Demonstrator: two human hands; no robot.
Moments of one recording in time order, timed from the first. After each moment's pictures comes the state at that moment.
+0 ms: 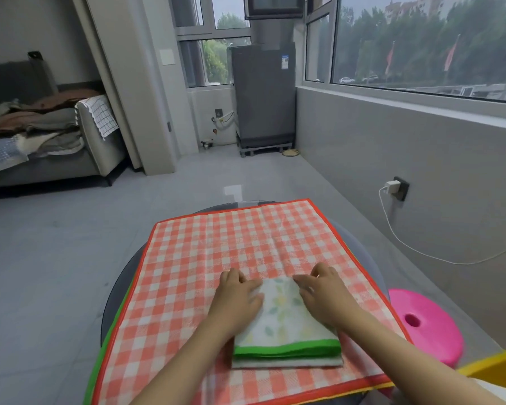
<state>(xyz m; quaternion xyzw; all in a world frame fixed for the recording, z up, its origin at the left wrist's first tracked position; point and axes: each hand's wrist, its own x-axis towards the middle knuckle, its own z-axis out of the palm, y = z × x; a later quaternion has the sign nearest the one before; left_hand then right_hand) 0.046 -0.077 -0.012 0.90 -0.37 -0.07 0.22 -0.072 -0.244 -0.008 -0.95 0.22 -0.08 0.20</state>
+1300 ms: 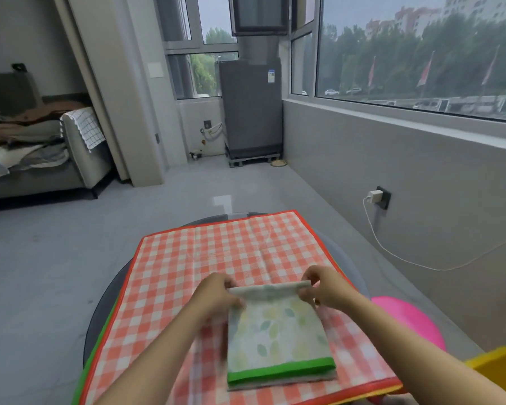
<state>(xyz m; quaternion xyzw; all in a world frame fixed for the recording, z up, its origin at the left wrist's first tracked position) 0.068 -0.084 0.034 0.89 -0.29 -0.21 0.29 -0.077 -0.275 0.034 -0.87 0.29 -0.02 0.39</state>
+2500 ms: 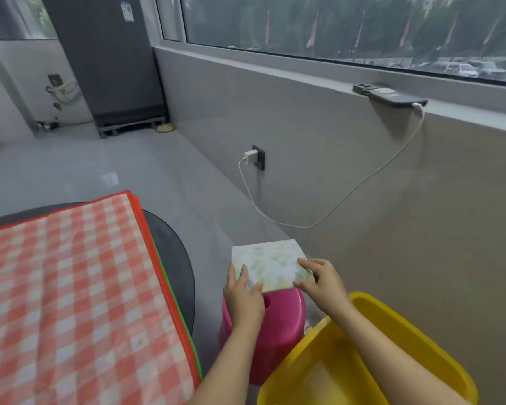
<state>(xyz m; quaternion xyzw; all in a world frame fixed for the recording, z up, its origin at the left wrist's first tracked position) -0.139 -0.422 -0.123 0.80 -0.25 -0.24 0.50 -0.268 -0.519 -0.107 -0.78 0.47 -0.19 0.38</state>
